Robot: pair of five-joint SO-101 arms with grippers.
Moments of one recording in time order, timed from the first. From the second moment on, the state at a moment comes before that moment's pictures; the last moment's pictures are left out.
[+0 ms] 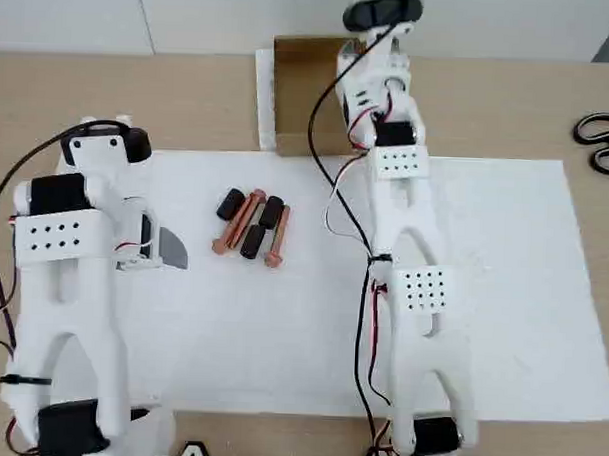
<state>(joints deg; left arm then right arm) -13.9 -15.5 15.4 97.6 1.2 -10.8 67.8 -75.3 29.5 -2.6</state>
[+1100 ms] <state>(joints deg) -13.7 -43.1 28.2 94.6 1.1 -31.8 37.1 -65.3 96.7 -23.6</state>
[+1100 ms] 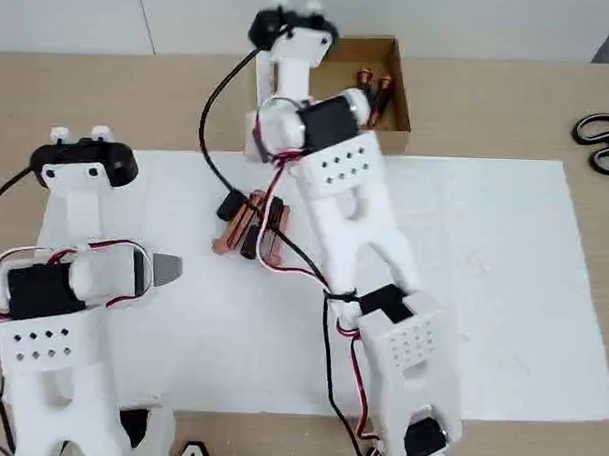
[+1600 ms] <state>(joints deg) -13.7 -43.1 28.6 94.6 1.1 -34.8 51.4 -65.3 94.6 -24.0</state>
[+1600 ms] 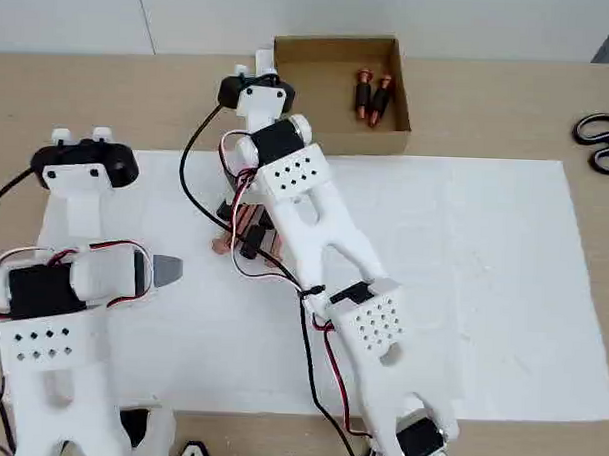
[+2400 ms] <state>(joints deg) -13.7 -43.1 28.6 94.6 1.1 -33.3 55.9 -65.0 90.2 -24.1</state>
